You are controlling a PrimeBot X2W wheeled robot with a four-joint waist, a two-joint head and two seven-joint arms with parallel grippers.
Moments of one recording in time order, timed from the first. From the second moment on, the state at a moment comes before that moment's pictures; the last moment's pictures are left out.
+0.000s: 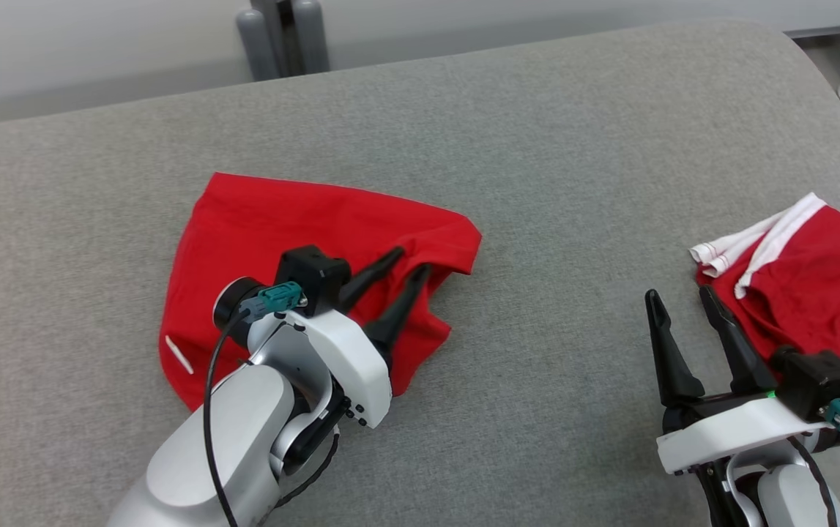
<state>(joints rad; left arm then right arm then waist) -0.56 0.20 -0.72 0.35 -0.61 -0.05 0.02 -0.16 -0.05 0.10 0.20 0.31 0.13 -0.20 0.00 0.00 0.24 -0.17</state>
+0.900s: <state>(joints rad) -0.20 0.44 -0.31 0.03 -0.68 0.24 -0.24 -0.13 -0.05 0.06 0.14 0.23 0.13 -0.14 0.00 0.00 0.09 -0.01</state>
